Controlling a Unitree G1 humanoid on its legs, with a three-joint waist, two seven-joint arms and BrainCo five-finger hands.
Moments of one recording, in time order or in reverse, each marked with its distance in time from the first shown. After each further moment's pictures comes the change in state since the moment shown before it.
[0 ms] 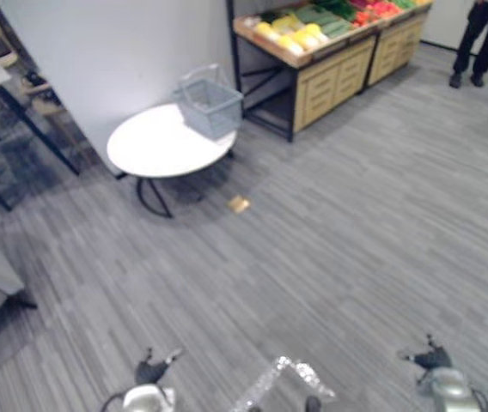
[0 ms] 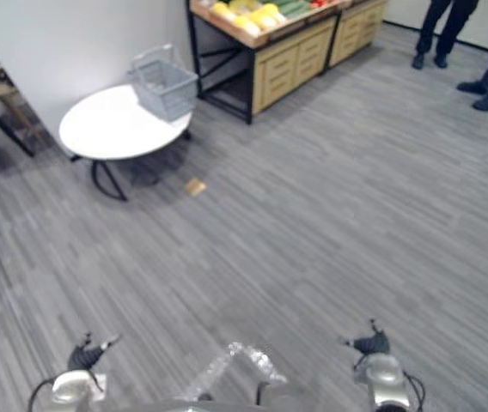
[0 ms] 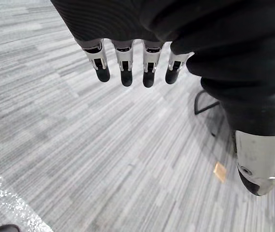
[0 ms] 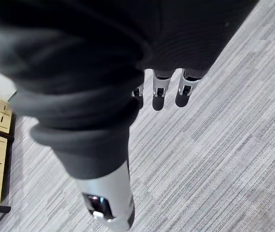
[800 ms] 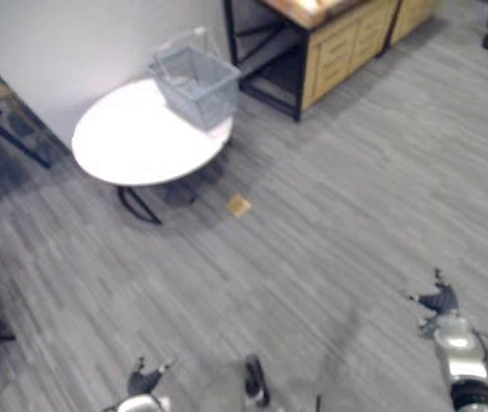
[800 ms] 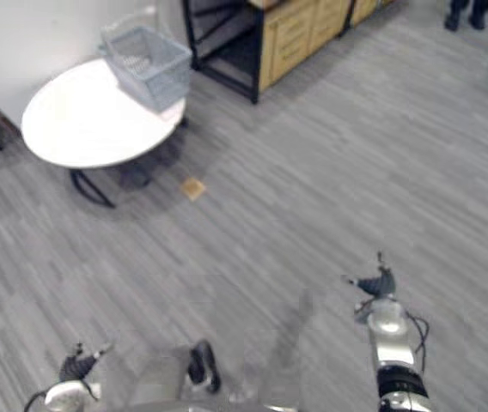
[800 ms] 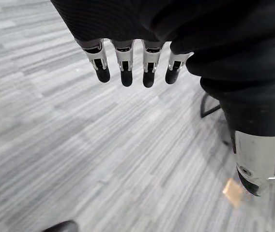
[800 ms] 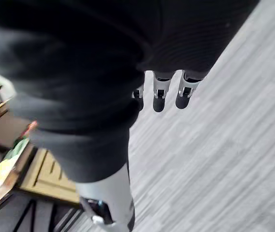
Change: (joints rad) left arm 0.081 -0.015 0.050 -0.070 -0.002 -0.001 0.000; right arm -0.118 -0.072 0.095 -0.256 0.075 -0.041 -0.072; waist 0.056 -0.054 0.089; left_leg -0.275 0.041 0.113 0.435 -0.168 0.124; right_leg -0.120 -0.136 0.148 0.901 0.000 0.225
